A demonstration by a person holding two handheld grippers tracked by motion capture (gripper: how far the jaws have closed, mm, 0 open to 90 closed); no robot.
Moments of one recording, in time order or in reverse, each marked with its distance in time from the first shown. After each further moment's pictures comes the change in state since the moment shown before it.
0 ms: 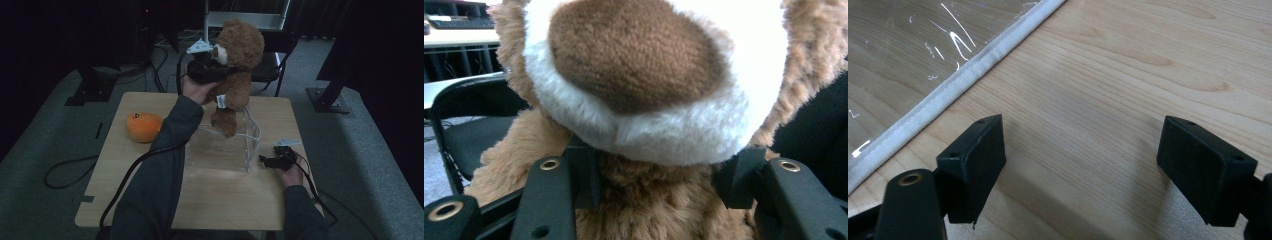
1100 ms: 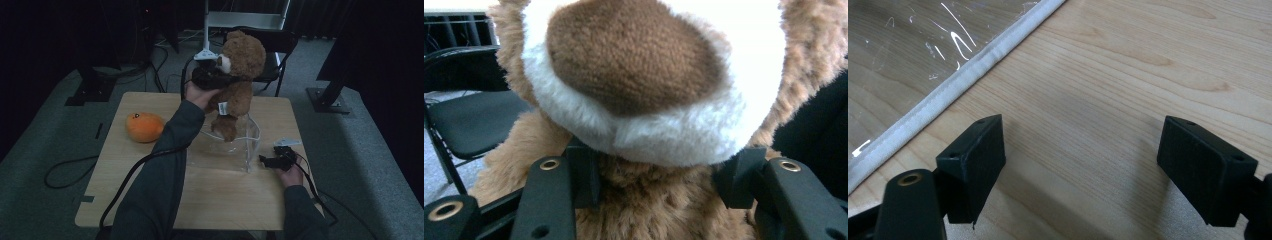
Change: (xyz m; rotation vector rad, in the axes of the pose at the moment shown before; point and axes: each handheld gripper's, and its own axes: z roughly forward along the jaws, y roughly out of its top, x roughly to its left) left arm 0.003 -0.020 0.017 0.085 -0.012 -0.011; right arm 0.000 0.000 0.000 0.000 0.000 -0.002
